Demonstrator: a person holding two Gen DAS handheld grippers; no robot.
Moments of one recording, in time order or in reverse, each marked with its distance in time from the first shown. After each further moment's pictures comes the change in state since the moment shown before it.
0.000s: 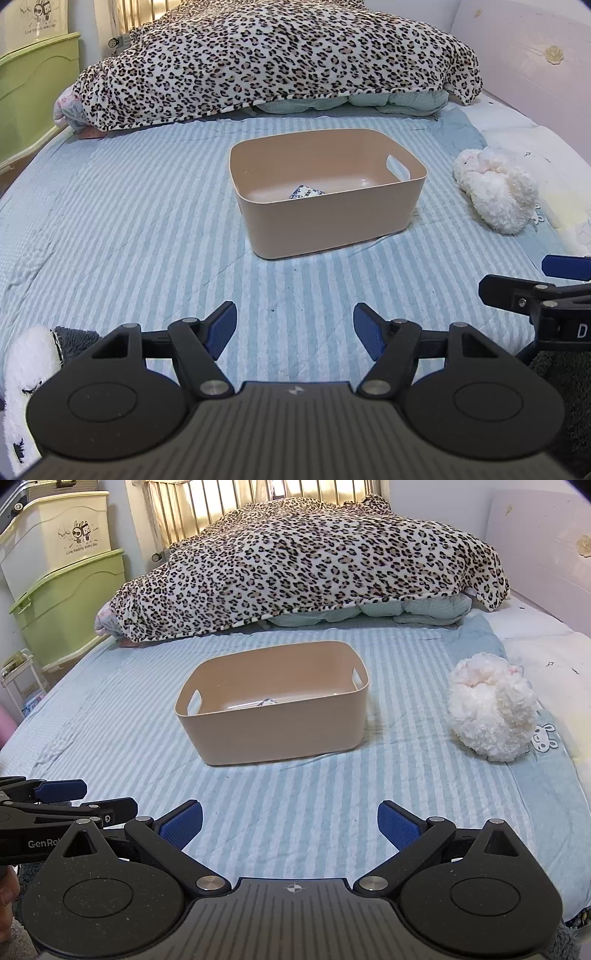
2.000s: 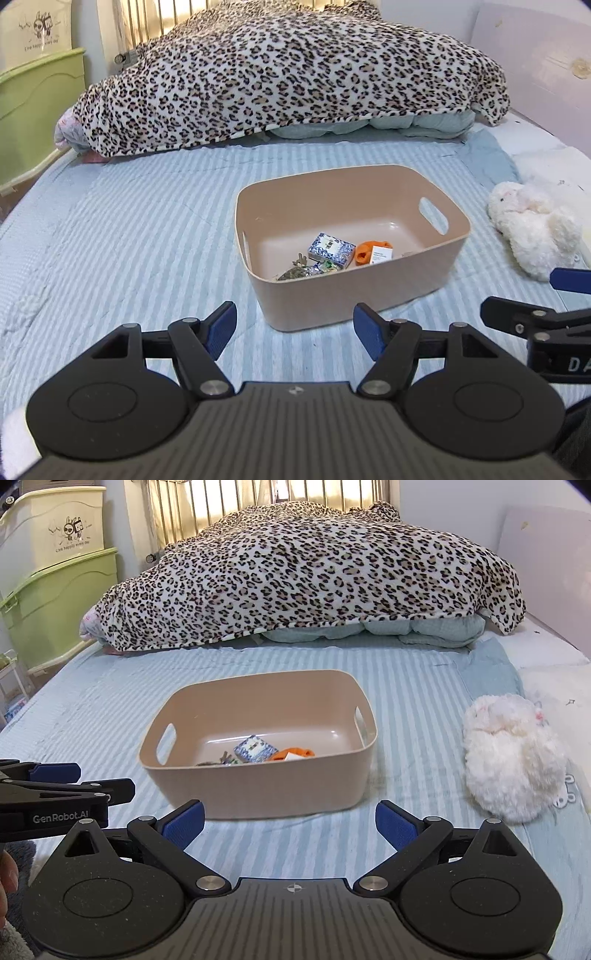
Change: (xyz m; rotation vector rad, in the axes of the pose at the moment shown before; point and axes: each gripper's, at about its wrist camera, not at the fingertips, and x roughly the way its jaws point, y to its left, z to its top) left arm 0.061 0.002 0.071 0.007 -0.055 0.053; right arm 0.073 -0.005 0.067 -0.037 -0.019 -0.027
